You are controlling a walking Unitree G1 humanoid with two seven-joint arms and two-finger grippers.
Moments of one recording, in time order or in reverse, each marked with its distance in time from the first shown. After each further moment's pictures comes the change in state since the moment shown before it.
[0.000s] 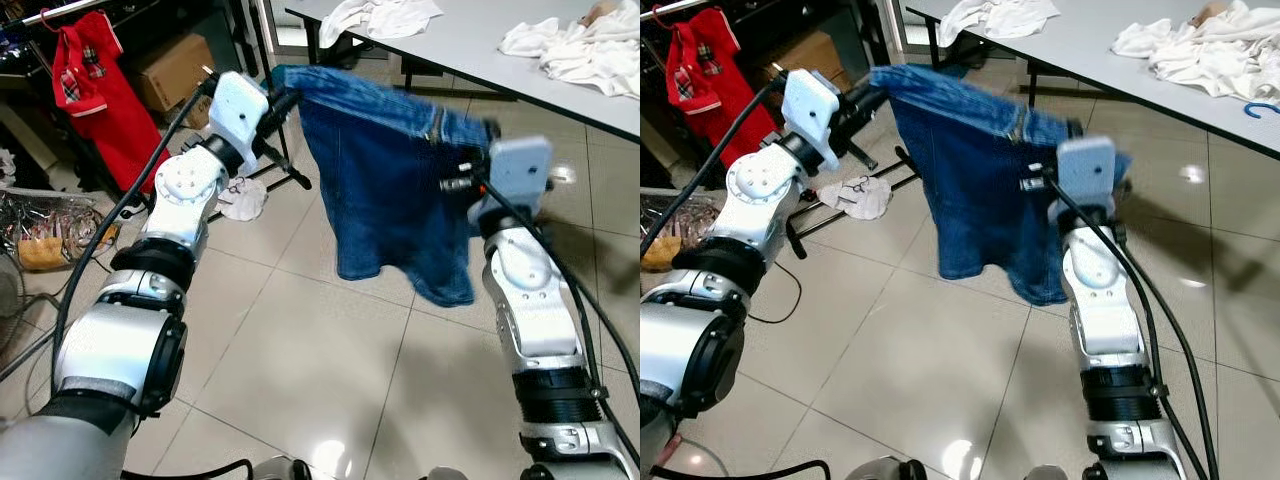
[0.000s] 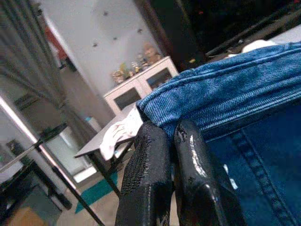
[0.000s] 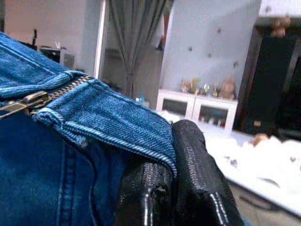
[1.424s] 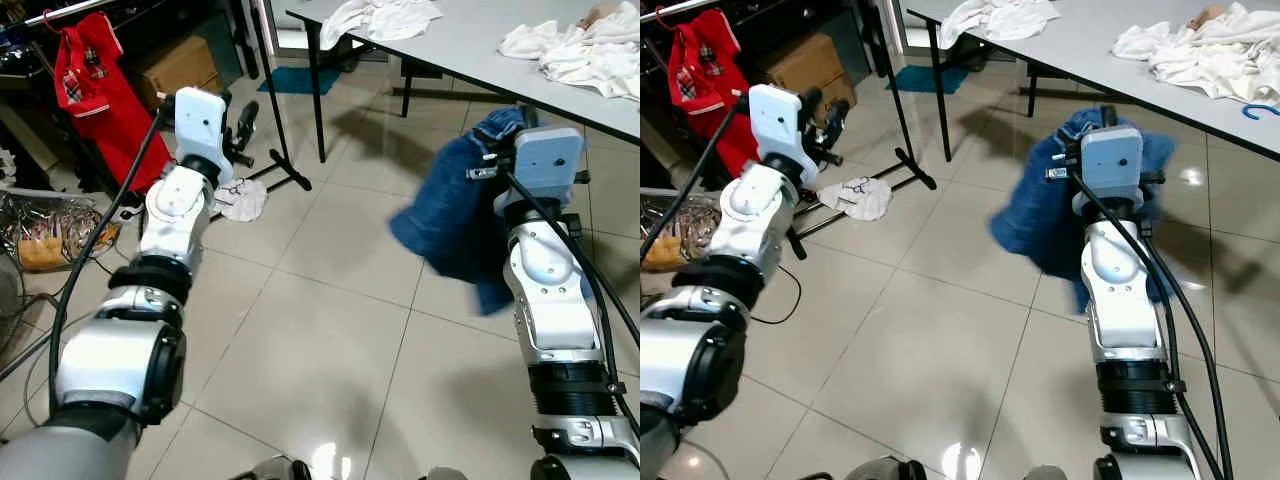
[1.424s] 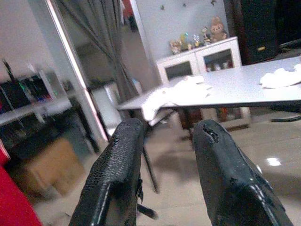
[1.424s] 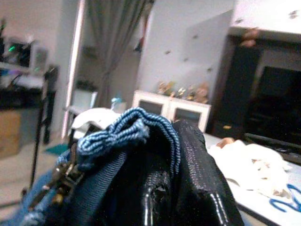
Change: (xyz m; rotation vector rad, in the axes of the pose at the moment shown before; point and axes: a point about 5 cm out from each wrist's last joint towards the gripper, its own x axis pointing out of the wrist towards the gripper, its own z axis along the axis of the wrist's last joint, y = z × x) left arm -0.025 0.007 -0.037 -0.207 0.141 0.281; right arm 0.001 -0.024 -0.008 -0.077 0.016 -0.066
